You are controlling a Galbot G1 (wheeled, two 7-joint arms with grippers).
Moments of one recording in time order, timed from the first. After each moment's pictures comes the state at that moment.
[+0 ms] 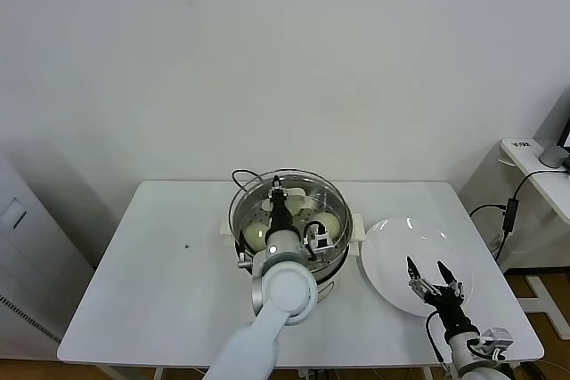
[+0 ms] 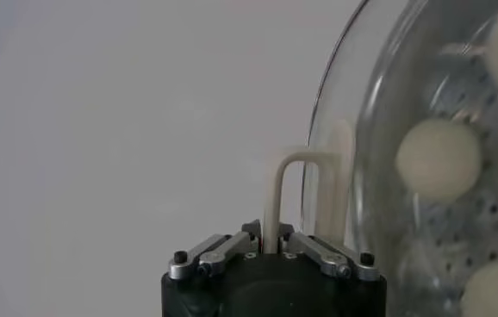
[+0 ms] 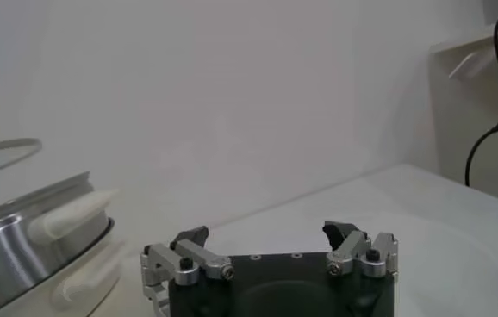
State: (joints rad) left arm 0.86 -1.61 0.11 -1.76 1.69 0.74 0.50; right arm -1.42 1.38 0.83 1.66 0.57 0.04 -0.35
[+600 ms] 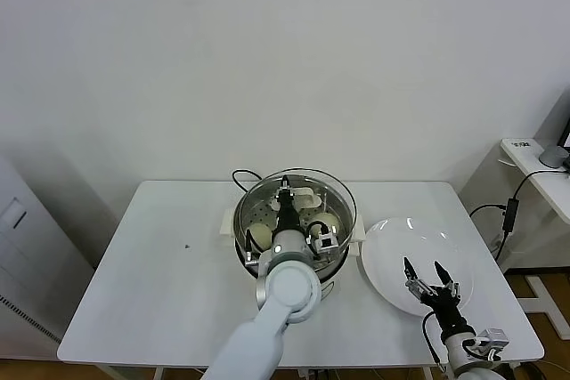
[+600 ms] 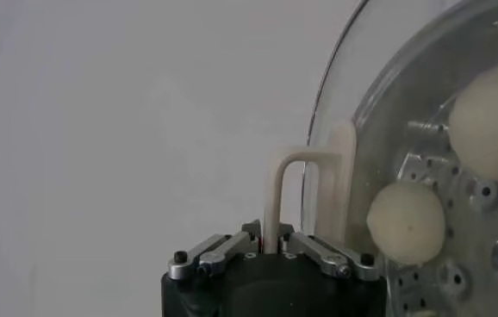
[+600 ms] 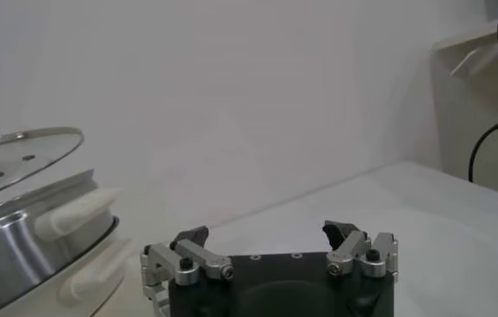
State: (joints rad) left arm 0.84 -1.61 0.13 -1.72 1.58 0.74 0.39; right arm -1.42 1.40 0.82 1.66 0.56 0.04 -0.35
